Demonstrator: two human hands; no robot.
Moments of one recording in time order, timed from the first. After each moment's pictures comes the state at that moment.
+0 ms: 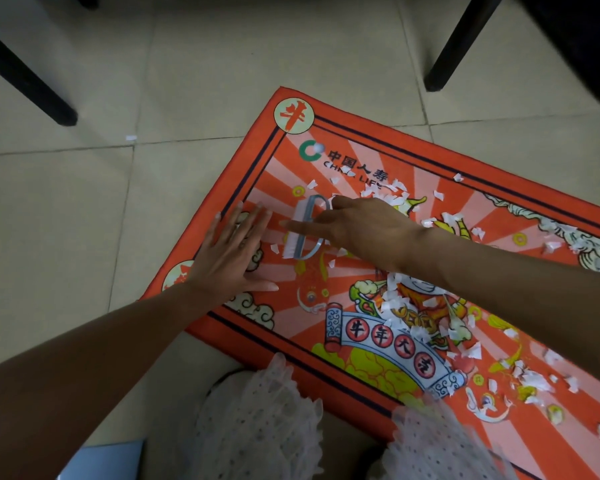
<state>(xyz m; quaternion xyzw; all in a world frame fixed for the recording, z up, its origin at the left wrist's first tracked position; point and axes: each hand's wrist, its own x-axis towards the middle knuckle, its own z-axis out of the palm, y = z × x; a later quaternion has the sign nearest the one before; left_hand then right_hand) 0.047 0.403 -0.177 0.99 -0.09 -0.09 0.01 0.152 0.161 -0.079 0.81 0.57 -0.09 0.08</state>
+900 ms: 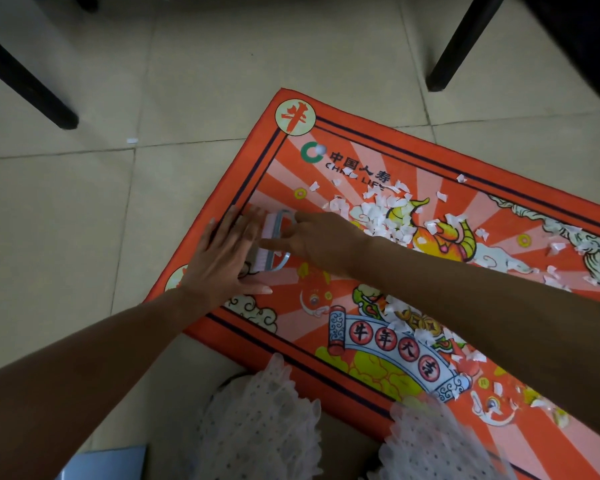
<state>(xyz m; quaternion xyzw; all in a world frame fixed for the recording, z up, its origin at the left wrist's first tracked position) 0.043 0.414 -0.177 0.99 -0.07 -0.11 0.03 0.138 0.213 -0.097 0.80 0.59 -0.09 0.07</state>
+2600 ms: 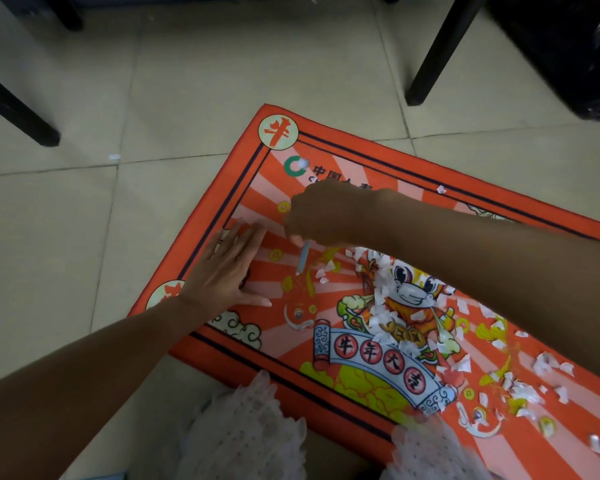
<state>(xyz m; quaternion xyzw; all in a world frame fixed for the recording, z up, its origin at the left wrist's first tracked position) 0.063 0.394 -0.177 0.99 -0.12 -0.09 0.04 0.183 0.203 -0.038 0.76 0.60 -0.11 0.20</state>
